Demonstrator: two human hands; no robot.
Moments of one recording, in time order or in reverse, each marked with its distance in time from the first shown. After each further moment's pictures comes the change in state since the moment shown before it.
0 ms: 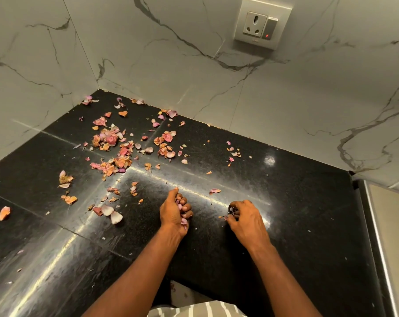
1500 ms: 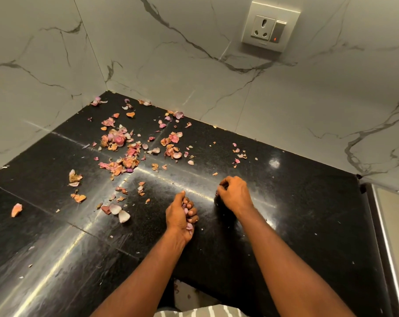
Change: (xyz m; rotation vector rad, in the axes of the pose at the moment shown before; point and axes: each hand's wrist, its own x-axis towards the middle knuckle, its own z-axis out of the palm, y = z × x) left_hand -0.009 -0.003 -0.007 0.043 -0.012 0.004; right_hand 0.081 -0.051 0.010 0.062 0.018 0.045
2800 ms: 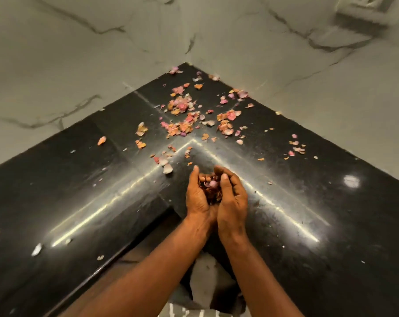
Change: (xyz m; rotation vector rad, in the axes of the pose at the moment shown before) left_hand -0.096 -0.008 0.031 -0.489 0.109 0.247; right_hand -0.152 -0.071 0.012 1.249 -0.164 -0.067
